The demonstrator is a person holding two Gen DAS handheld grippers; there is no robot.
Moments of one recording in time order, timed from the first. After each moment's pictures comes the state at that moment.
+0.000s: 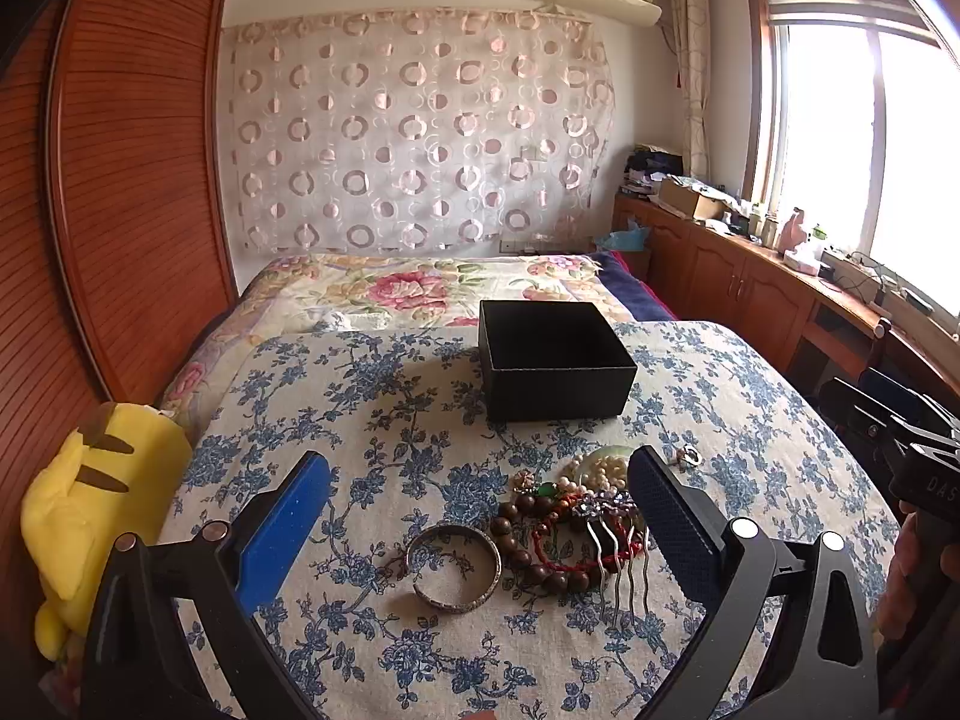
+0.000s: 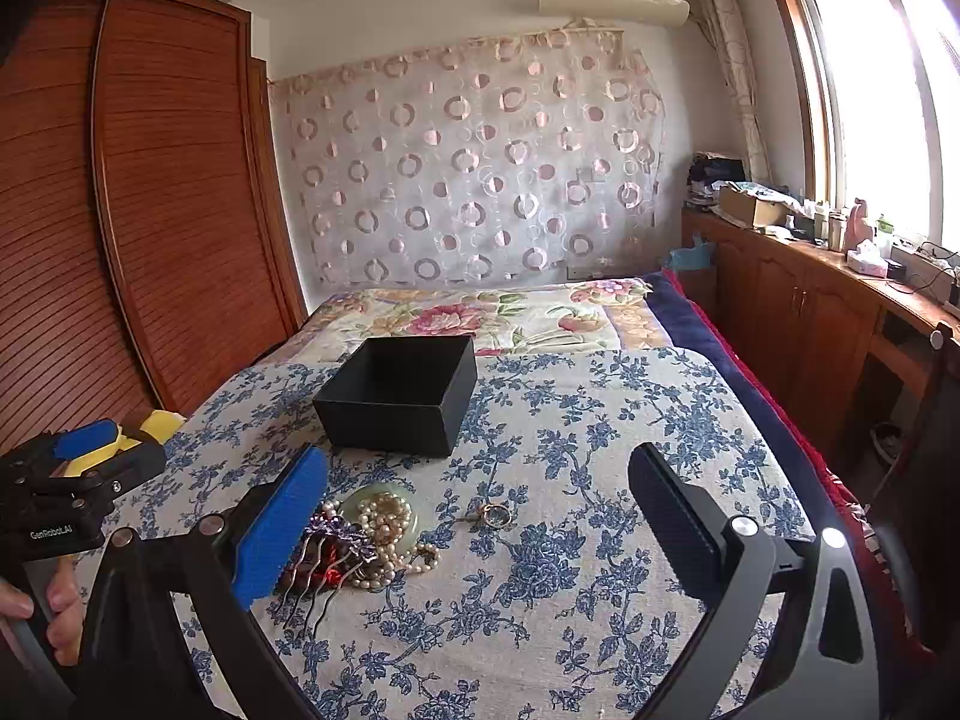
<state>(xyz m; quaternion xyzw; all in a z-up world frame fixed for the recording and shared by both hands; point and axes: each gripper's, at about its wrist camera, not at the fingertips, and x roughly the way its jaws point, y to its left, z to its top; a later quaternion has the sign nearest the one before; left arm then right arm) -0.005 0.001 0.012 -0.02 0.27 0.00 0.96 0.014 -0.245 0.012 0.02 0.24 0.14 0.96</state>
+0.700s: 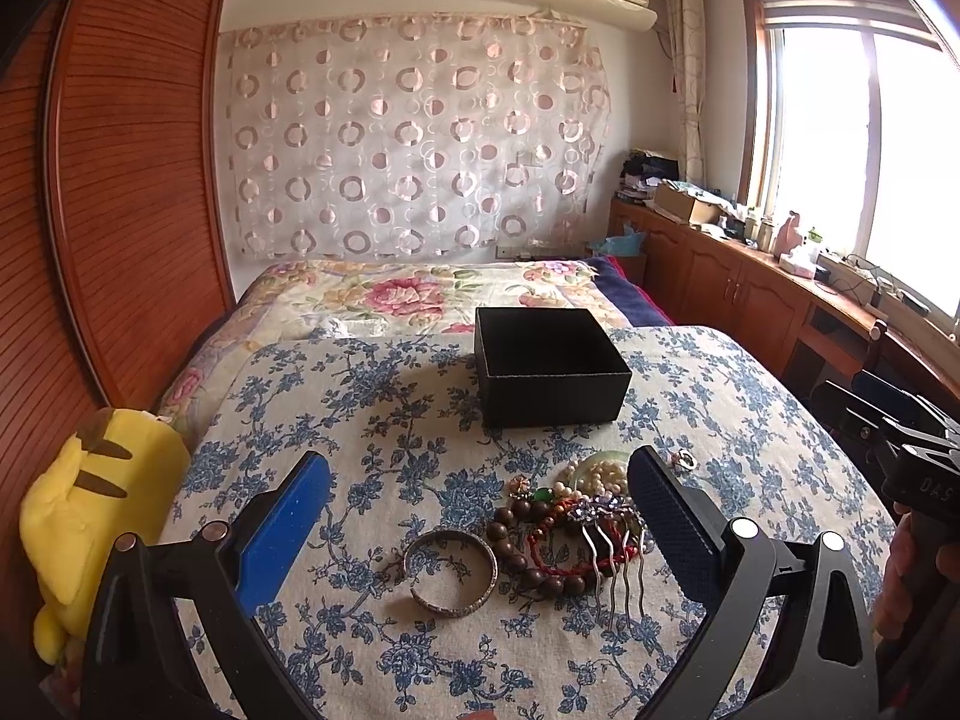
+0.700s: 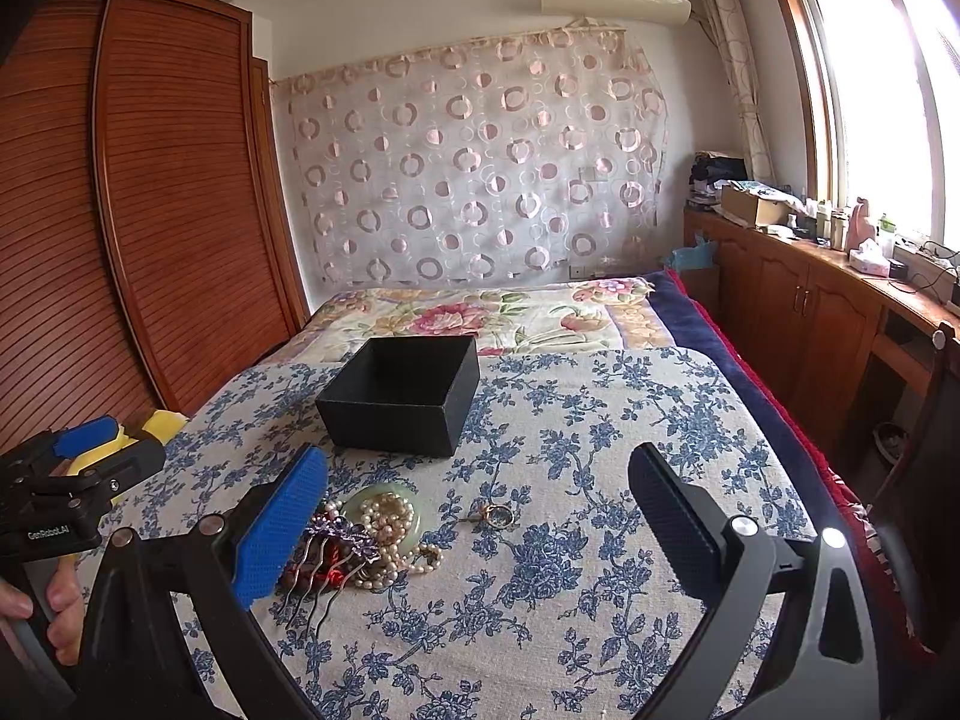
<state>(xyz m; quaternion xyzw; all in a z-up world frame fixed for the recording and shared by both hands) -0.007 0.002 0.014 -0.02 0.27 -0.01 0.96 0.014 -0.246 0.015 0.02 0.24 0.14 0.96</state>
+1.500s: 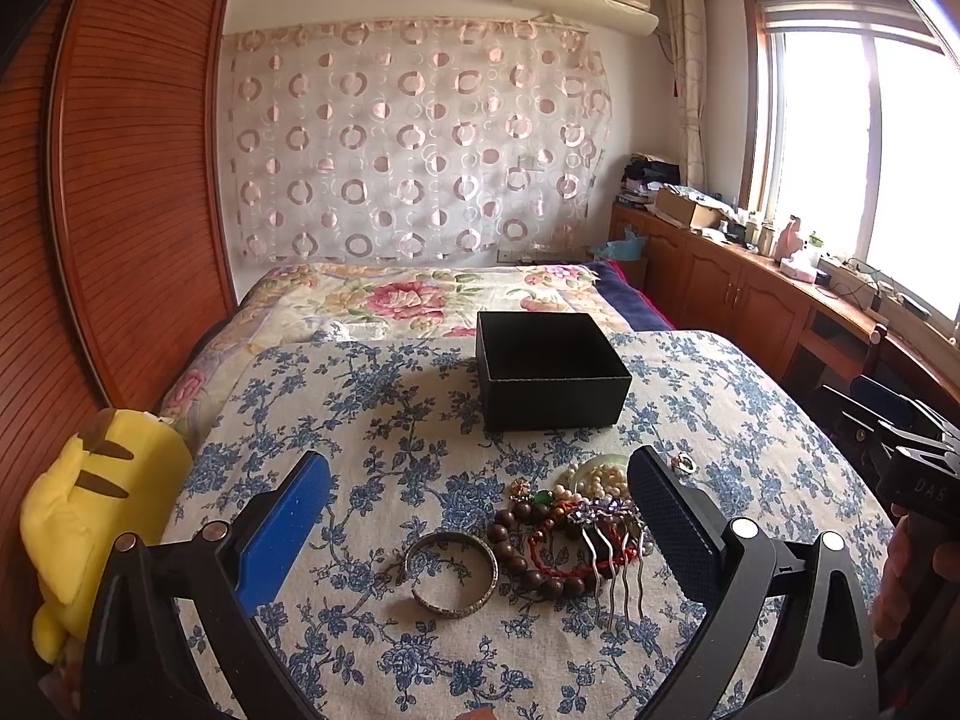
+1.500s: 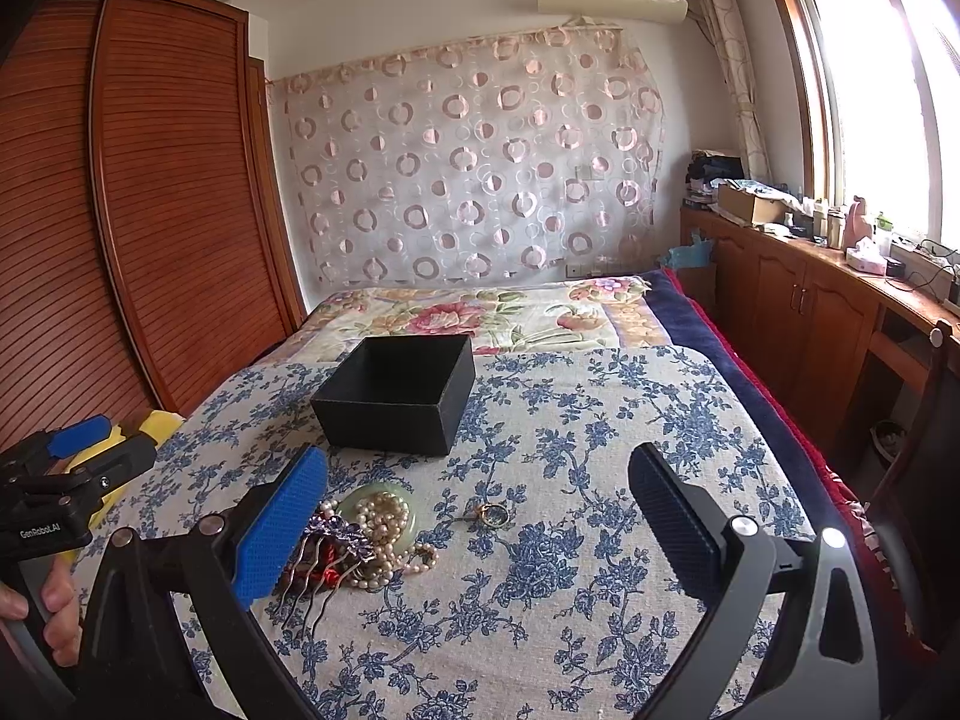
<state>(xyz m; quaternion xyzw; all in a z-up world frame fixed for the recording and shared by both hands) -0.009 -0.001 0.020 -0.02 0.26 -0.01 0.96 0.015 -0.245 0.015 0.02 0.24 0.14 0.96</state>
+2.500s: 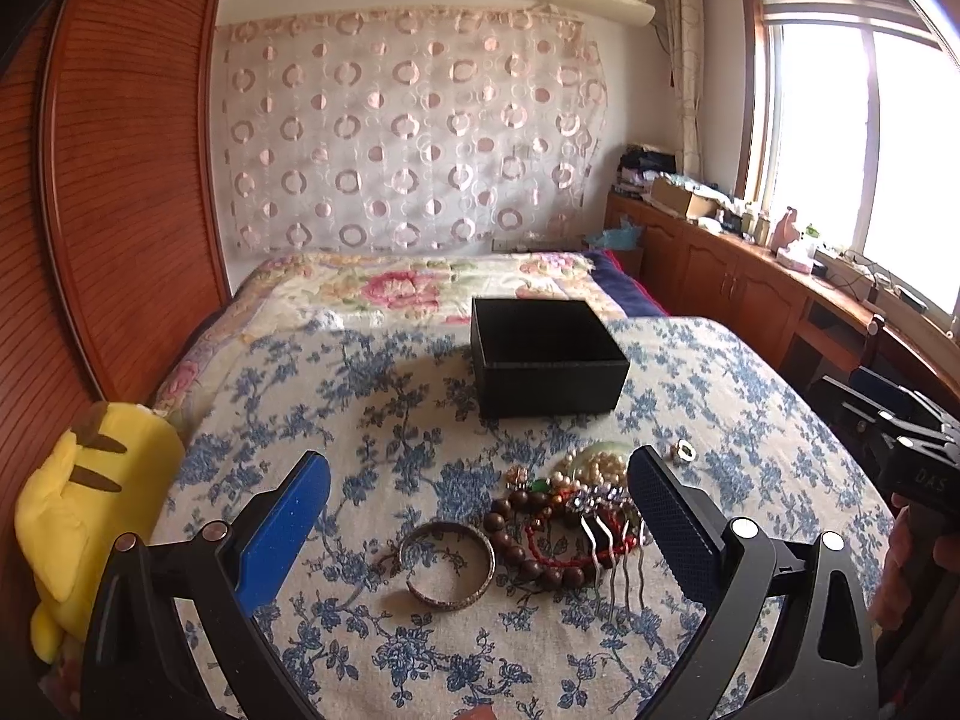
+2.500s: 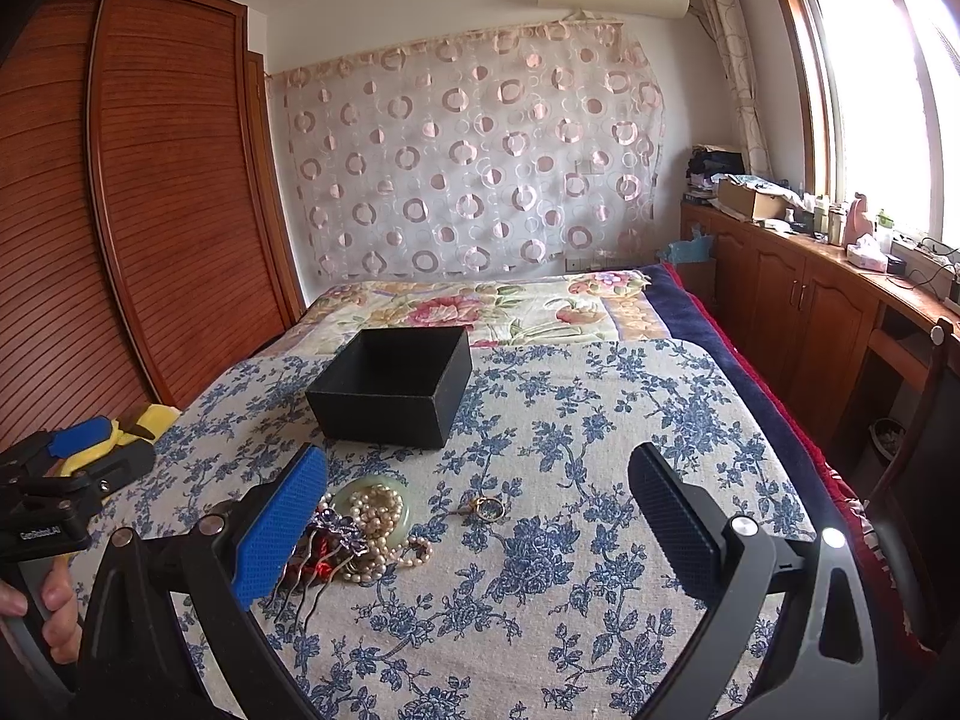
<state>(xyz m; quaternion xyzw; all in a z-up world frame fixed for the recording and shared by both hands) -0.004 -0.001 0.006 -0.02 0.28 -0.01 0.96 0.019 -0.249 0.009 0.02 0.25 0.14 0.96</state>
